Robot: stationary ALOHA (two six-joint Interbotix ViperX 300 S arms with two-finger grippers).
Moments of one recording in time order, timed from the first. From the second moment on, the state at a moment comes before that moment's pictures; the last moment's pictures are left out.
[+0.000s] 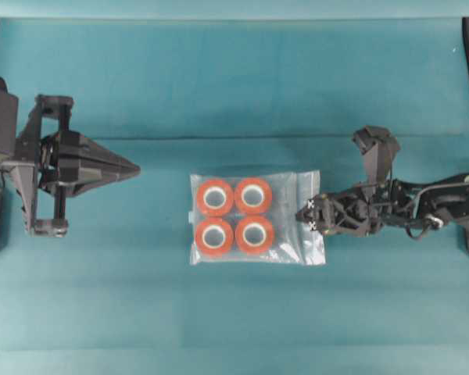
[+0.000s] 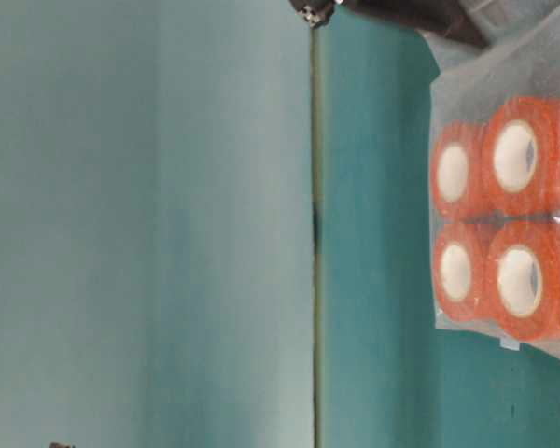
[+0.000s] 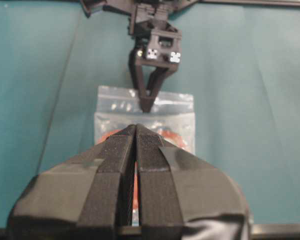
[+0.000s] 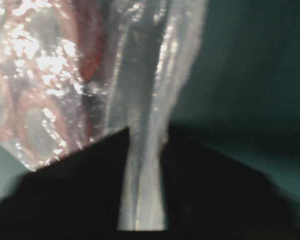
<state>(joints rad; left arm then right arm) 0.03 -0.67 0.97 0.01 -0.11 -0.01 0.04 0.04 1.05 0.44 -0.33 1.02</state>
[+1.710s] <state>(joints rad) 0.03 -0.69 0.89 0.01 0.00 -0.35 -0.13 0.00 0.16 0.34 0.98 0.17</state>
